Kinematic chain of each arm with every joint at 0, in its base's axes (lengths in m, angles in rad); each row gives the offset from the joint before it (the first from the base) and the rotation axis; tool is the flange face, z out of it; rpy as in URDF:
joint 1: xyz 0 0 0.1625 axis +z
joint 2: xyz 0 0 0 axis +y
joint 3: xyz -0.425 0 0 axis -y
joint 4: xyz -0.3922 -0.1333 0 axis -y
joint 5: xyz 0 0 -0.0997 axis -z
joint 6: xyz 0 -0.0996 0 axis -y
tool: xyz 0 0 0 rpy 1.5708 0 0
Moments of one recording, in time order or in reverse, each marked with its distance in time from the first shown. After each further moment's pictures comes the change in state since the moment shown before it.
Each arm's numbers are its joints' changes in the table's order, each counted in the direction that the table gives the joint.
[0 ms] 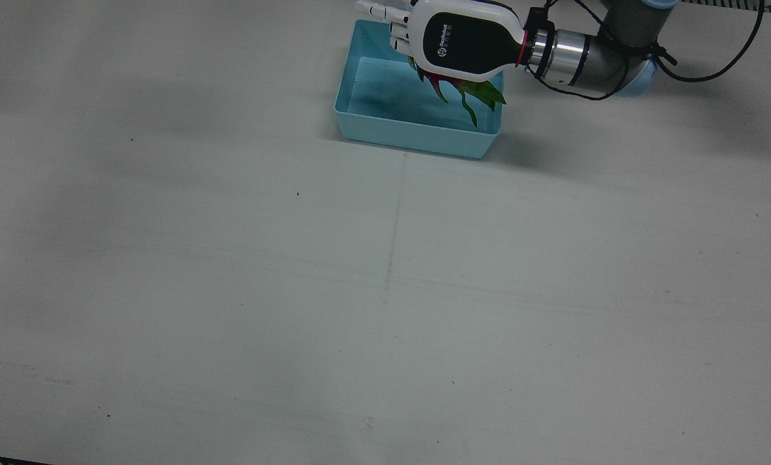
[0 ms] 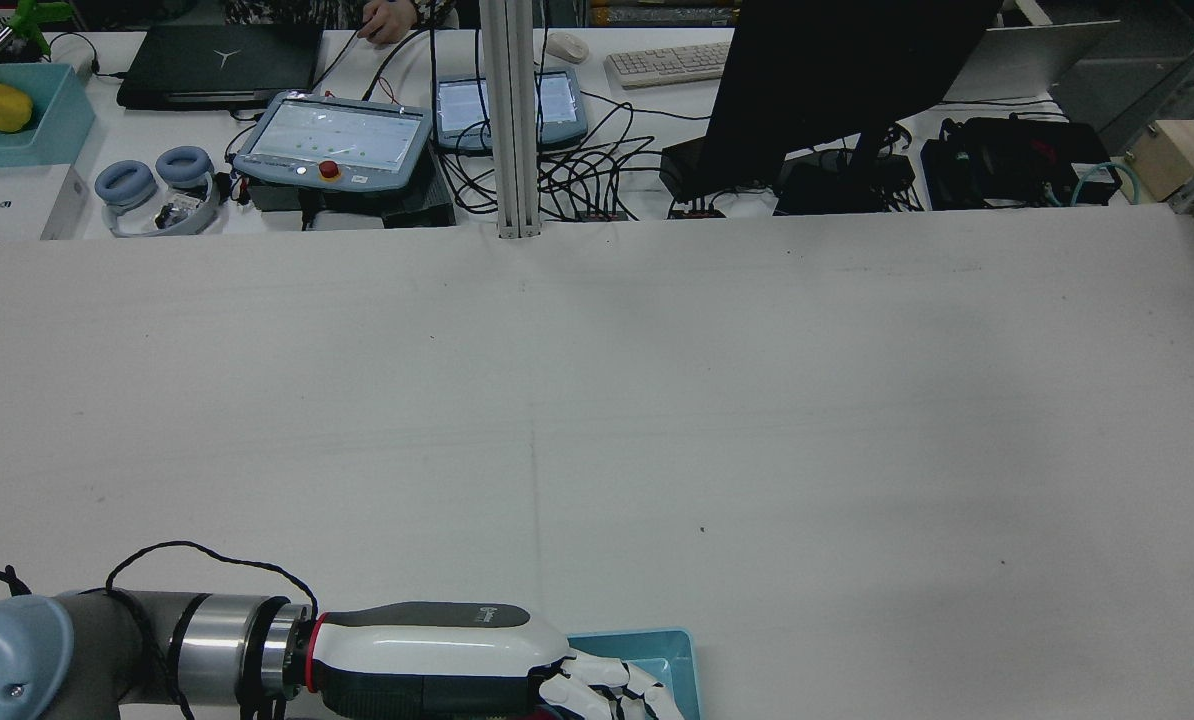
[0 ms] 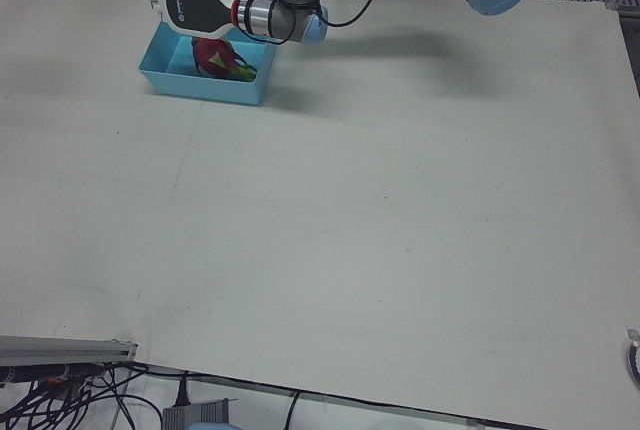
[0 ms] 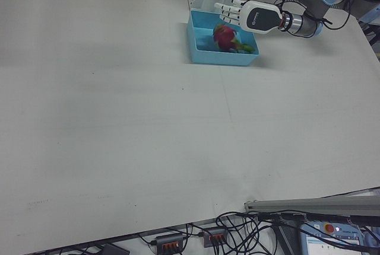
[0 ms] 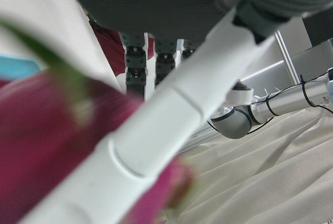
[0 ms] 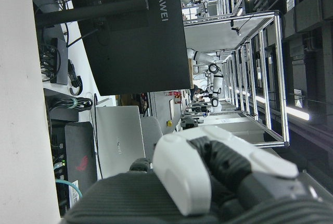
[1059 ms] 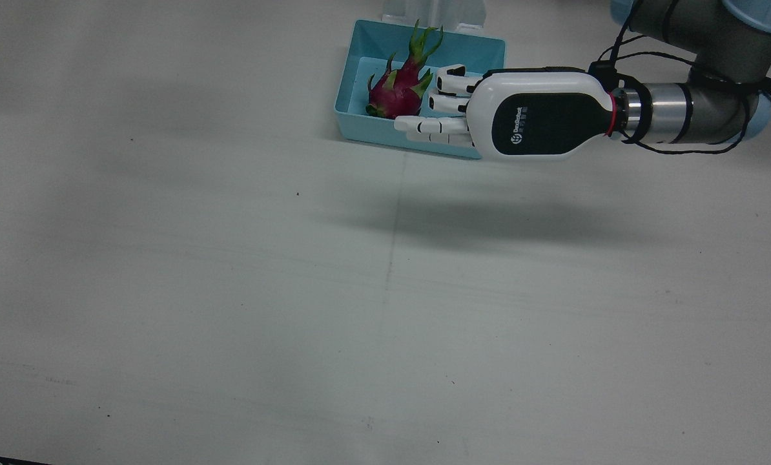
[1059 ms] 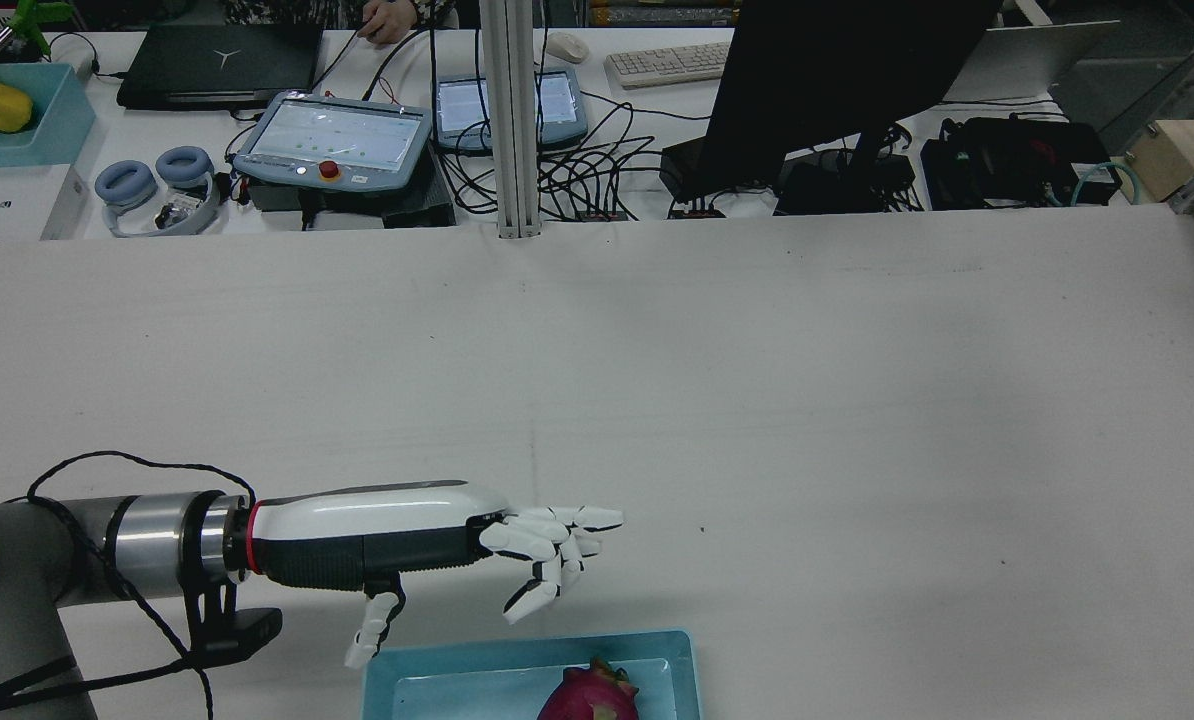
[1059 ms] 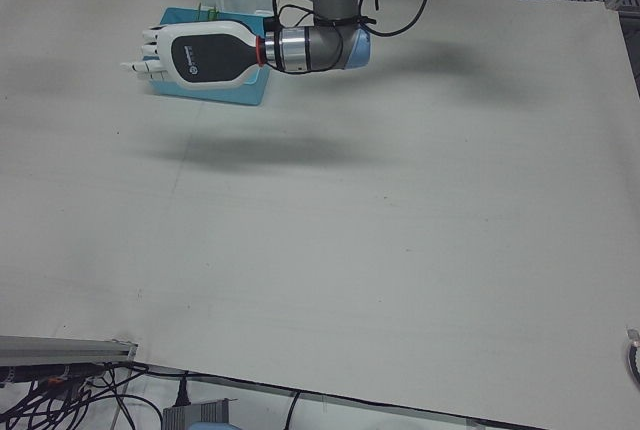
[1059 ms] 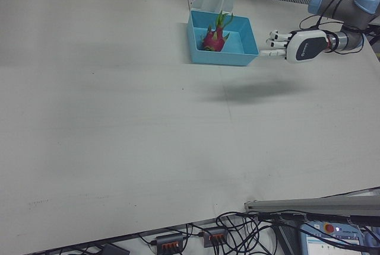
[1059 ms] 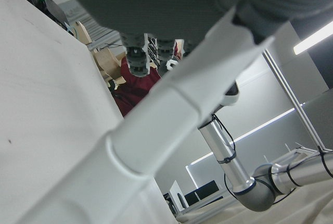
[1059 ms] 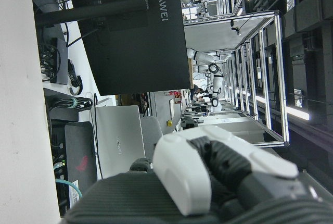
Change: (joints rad) left arm -0.355 -0.009 0.083 -0.037 -0.033 -0.144; right arm 0.000 0.000 0.000 0.000 0.000 0.000
